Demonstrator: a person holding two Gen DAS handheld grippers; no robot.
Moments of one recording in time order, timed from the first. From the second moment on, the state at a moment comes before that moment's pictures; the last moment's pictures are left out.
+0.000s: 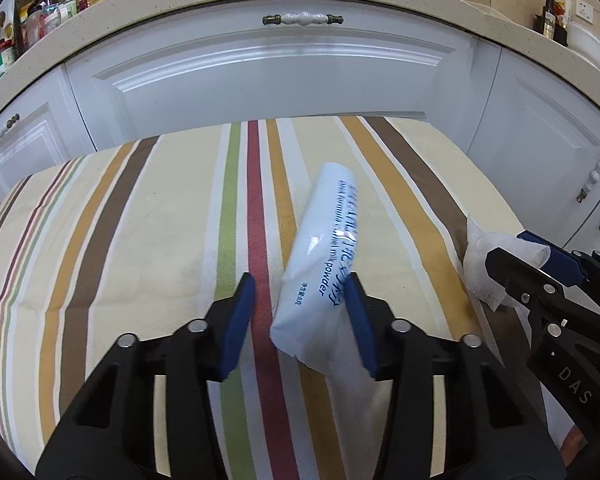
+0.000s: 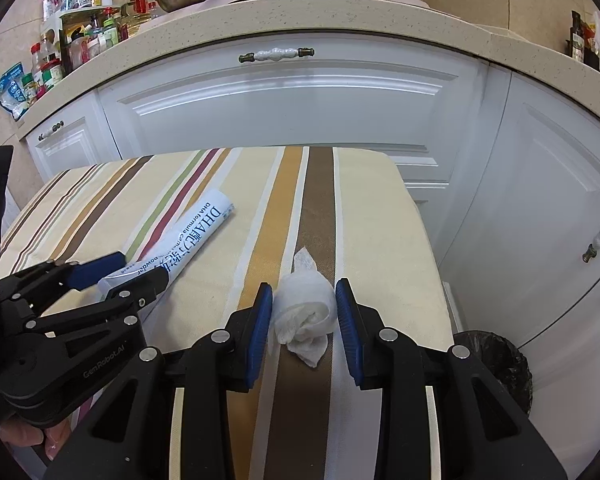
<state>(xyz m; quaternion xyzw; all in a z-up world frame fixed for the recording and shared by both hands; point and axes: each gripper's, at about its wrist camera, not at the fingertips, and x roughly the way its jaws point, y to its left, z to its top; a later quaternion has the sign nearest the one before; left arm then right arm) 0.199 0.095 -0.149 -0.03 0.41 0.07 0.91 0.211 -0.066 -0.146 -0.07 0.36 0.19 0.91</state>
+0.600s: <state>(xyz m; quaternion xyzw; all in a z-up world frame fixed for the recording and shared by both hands) 0.185 0.107 -0.142 -0.04 0.41 0.07 0.91 0.218 -0.066 -0.153 -0.08 0.38 0.18 0.90</state>
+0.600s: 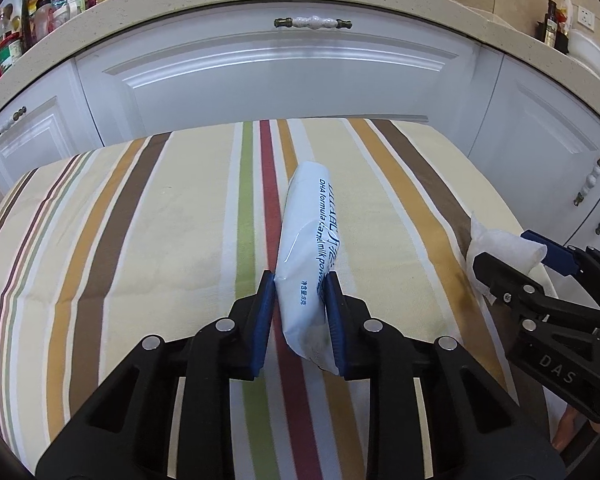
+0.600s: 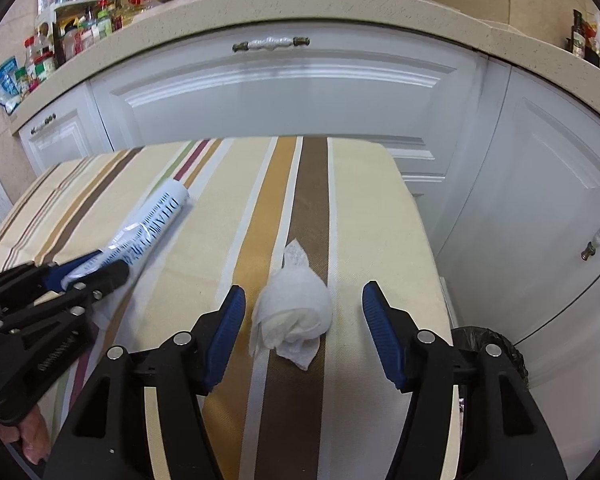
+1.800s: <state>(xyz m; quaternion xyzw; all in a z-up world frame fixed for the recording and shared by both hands) 0.156 0.097 -0.126 -0.02 0.40 0.10 0.91 0.193 -0.087 -0.136 -0.07 0.35 0.18 0.92</state>
